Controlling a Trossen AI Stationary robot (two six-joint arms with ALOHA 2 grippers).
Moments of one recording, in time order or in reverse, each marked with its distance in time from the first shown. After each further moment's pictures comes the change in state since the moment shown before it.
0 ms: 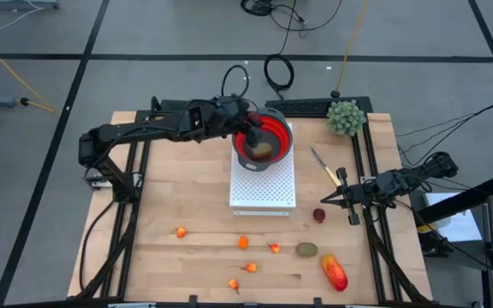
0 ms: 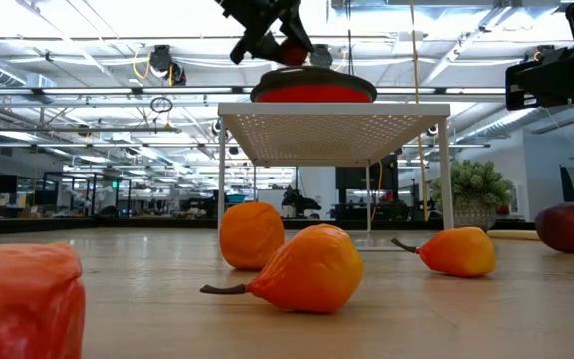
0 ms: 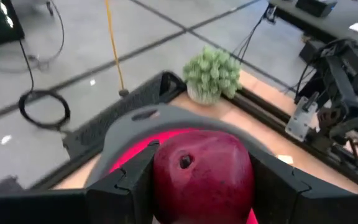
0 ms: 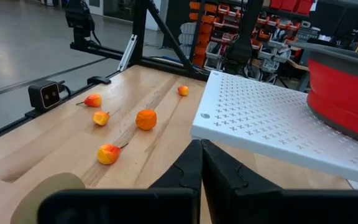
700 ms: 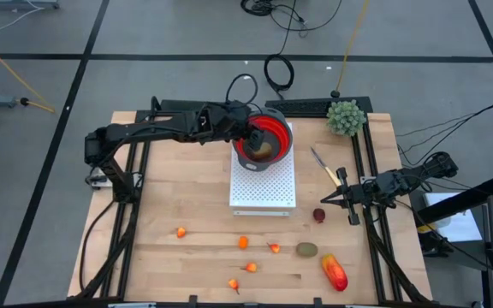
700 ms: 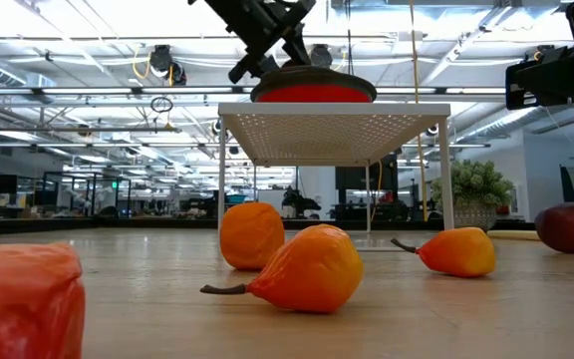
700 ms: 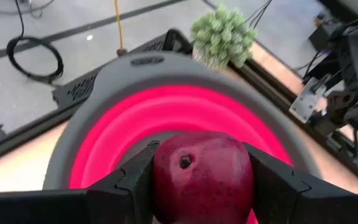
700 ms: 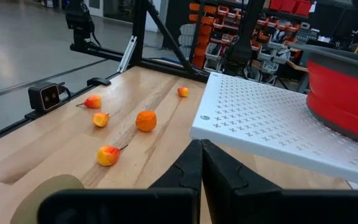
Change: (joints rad) left arm 0.012 0.054 -0.001 -0.077 0.044 -0.152; right arm 0.000 0.000 -0.002 0.009 0.000 0.000
